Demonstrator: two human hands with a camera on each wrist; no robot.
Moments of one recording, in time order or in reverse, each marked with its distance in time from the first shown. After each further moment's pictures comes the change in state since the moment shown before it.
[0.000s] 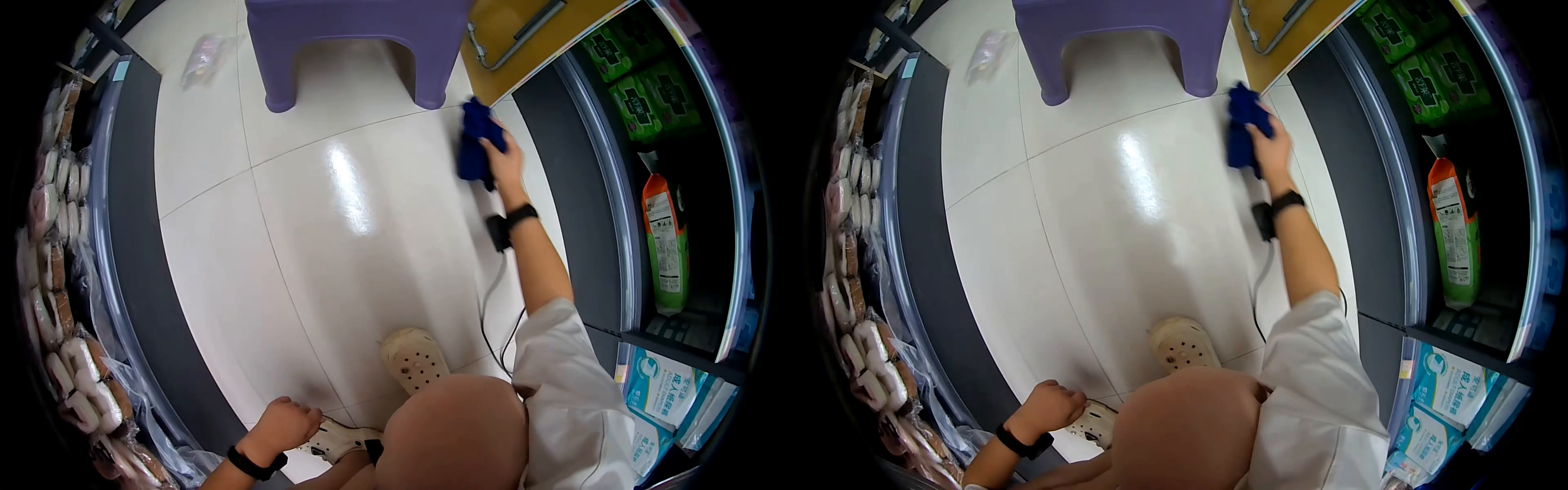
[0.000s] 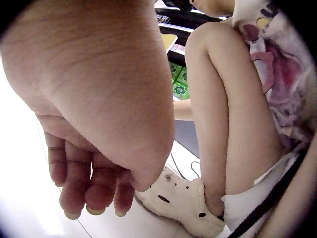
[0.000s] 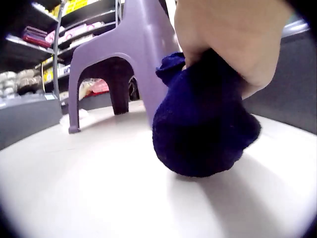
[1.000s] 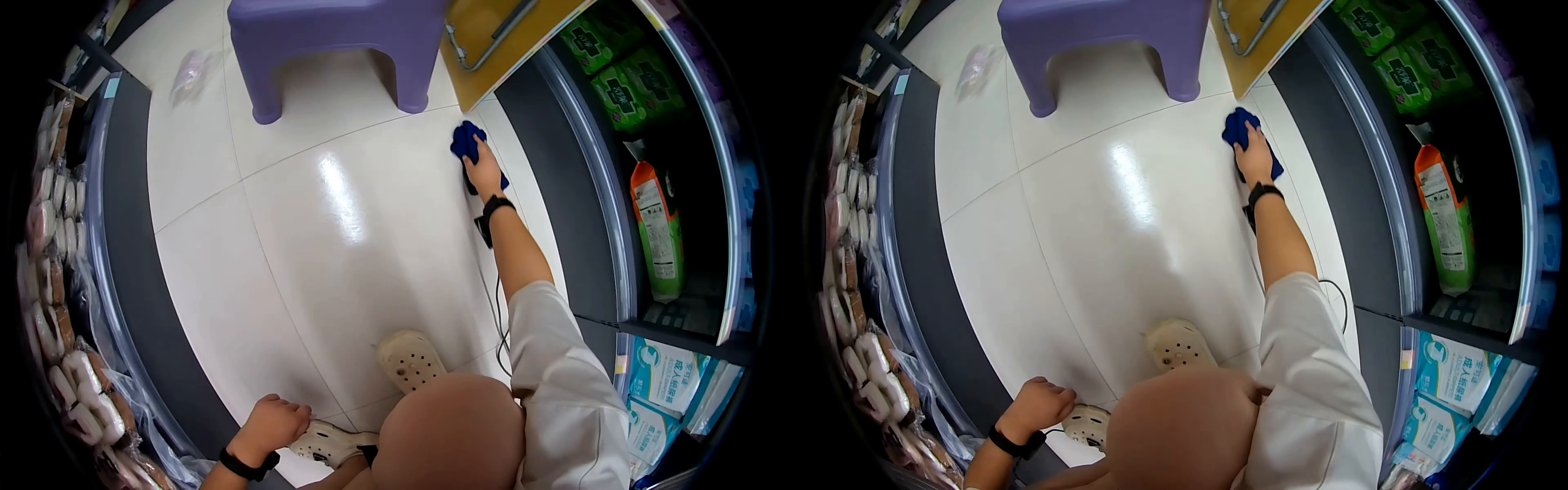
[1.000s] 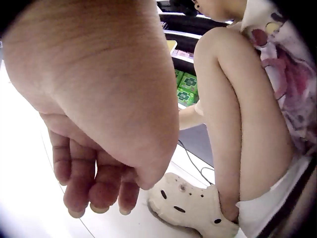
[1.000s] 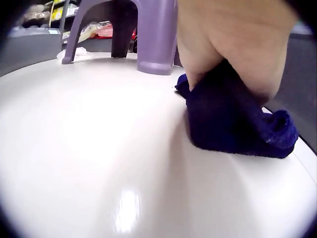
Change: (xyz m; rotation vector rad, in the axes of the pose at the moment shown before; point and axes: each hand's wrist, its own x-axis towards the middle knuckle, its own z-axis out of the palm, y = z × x) left_hand 0.002 -0.008 -0.022 0.022 0.034 -0.021; right_hand -0.004 0.071 -0.003 -0.596 -0.142 -0.002
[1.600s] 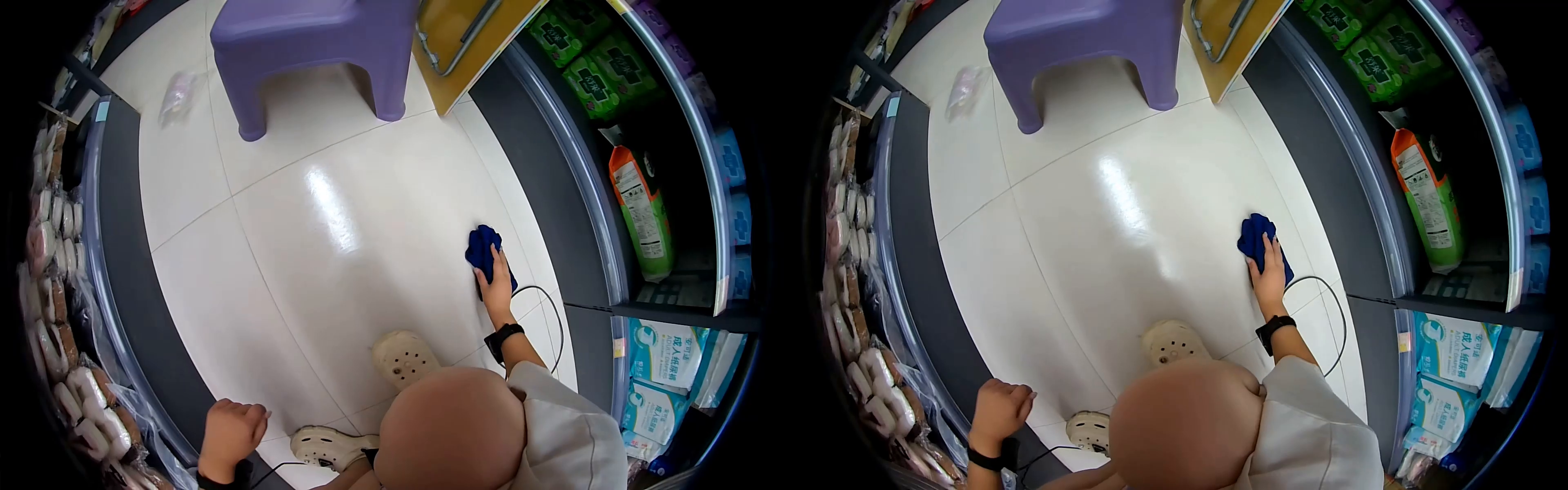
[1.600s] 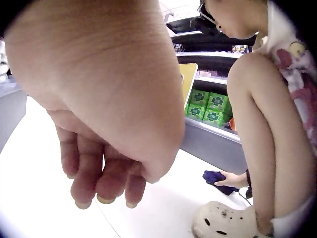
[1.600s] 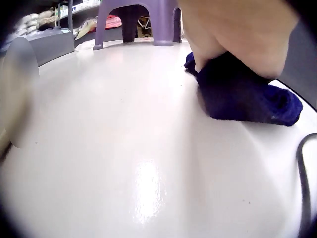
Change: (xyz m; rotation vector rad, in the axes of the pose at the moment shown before) left_hand -0.038 -0.005 -0.058 0.131 0.257 -0.172; right_hand -0.260 0.010 -0.096 -0.075 -0.039 0.162
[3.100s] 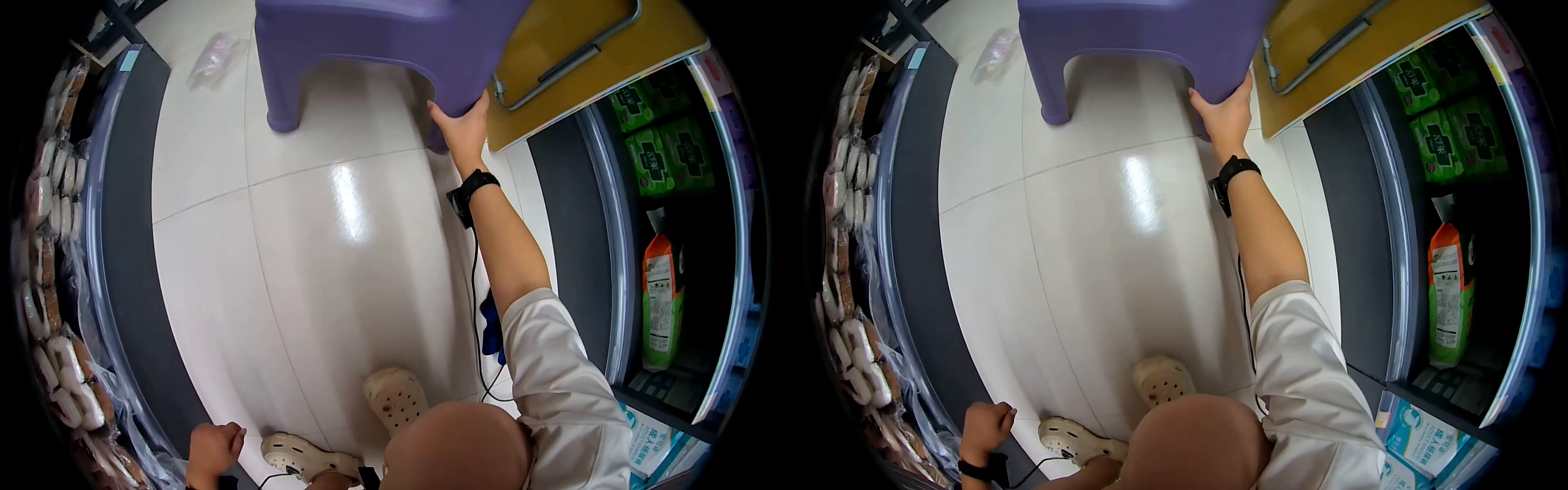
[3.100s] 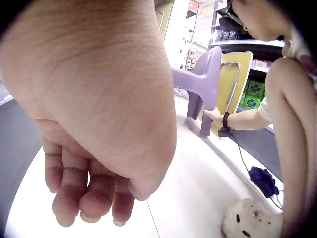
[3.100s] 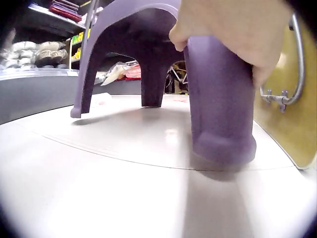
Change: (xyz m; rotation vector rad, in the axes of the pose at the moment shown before) left_hand -0.028 -0.001 0.038 -0.119 -0.086 -0.446; right_hand 0.332 -0.256 0.073 0.495 0.232 -0.225
